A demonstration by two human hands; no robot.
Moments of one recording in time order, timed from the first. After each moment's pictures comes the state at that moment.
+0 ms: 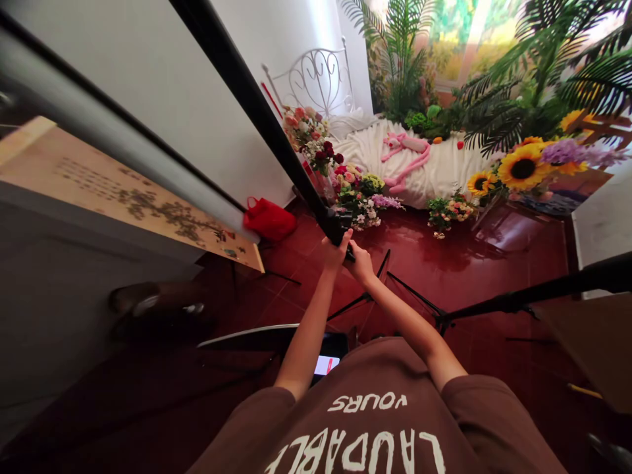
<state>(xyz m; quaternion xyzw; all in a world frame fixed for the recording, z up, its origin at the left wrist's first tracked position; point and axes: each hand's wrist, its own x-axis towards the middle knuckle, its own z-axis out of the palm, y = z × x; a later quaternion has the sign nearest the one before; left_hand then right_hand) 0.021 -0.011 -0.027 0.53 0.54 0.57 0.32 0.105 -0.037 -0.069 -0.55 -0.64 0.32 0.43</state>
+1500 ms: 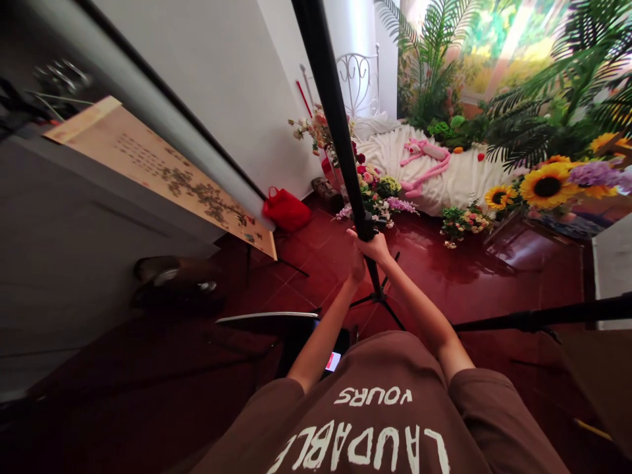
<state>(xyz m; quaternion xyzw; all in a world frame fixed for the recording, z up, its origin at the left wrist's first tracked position) 0.020 -0.024 -0.095 0.53 0.47 0.60 0.38 0.095 -0.009 -0.014 -0.53 -0.61 0.41 0.44</state>
